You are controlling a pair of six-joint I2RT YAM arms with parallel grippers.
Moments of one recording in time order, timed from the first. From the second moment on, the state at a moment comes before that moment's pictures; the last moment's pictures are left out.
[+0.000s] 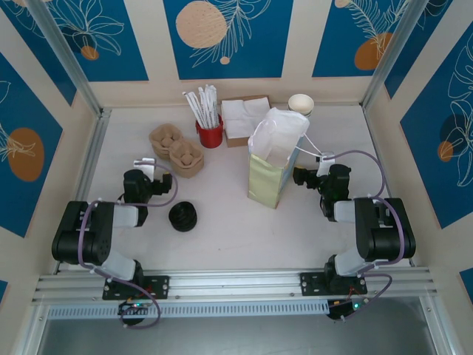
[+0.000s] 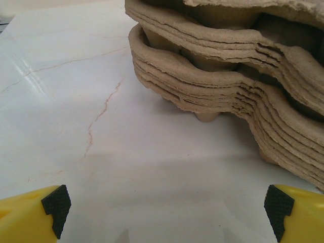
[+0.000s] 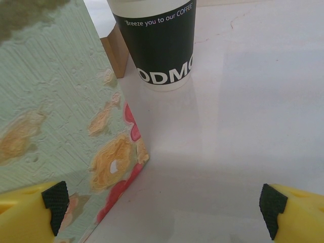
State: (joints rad) left arm -0.06 1.53 0.39 0.70 -0.02 0.06; right arm -0.02 1.51 0.39 0.69 -0.20 0.06
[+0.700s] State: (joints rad) left arm -0.07 0.84 0.63 0.02 -0.23 -0.08; right arm -0.17 1.13 0.62 0.07 -0.06 0.32
